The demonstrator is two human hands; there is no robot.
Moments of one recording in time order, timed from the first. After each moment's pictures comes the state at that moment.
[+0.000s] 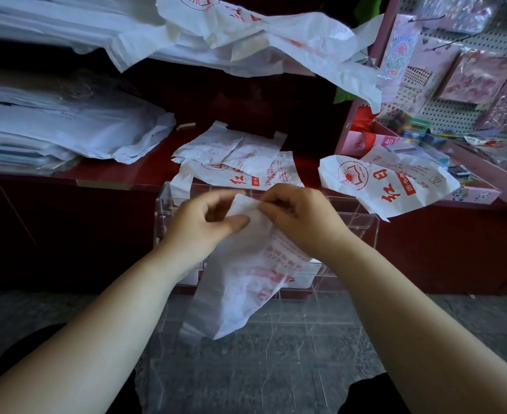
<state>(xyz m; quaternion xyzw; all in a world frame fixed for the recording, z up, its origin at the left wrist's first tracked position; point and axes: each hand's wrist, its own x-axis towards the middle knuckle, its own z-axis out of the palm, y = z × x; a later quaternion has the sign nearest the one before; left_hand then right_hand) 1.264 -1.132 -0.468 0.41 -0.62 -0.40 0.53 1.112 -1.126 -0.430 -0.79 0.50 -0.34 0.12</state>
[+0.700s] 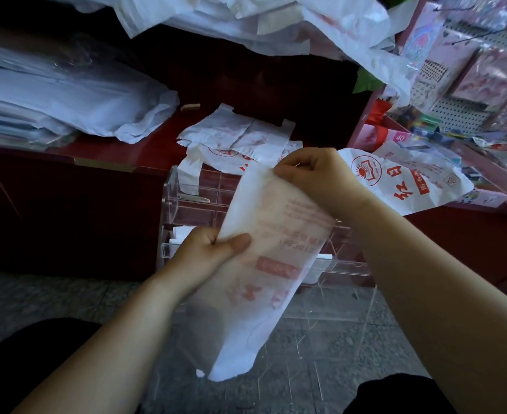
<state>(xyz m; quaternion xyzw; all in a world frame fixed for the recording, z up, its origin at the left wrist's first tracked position) 1.284 -1.141 -0.528 0.45 -0.53 -0.54 0.47 1.123 -1.174 -0.422 -0.72 0.56 -0.35 0.23</state>
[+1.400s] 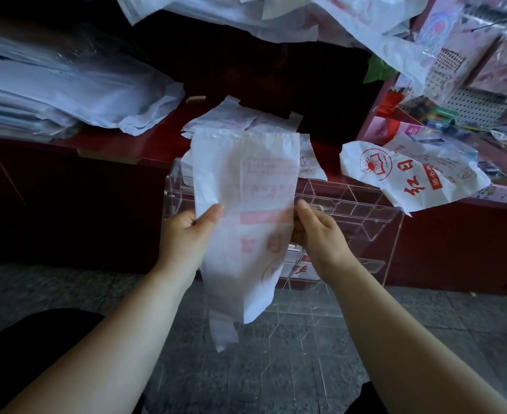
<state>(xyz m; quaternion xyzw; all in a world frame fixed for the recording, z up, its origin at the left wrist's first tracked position) 1.284 -1.155 -0.539 0.50 -0.40 -0.44 0.62 1.112 -1.152 -0.507 -0.53 0.51 -0.47 0.49</state>
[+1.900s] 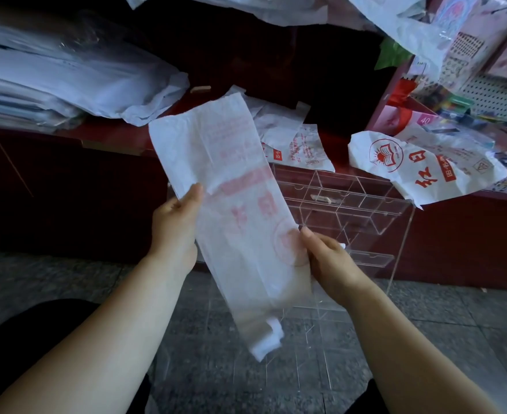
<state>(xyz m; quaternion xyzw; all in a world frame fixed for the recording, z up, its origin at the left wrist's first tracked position) 1.289 -1.168 -0.538 0.47 -0.26 -0.50 0.68 1.090 -1.141 -0.548 -0.48 0.52 -0.41 0.58</state>
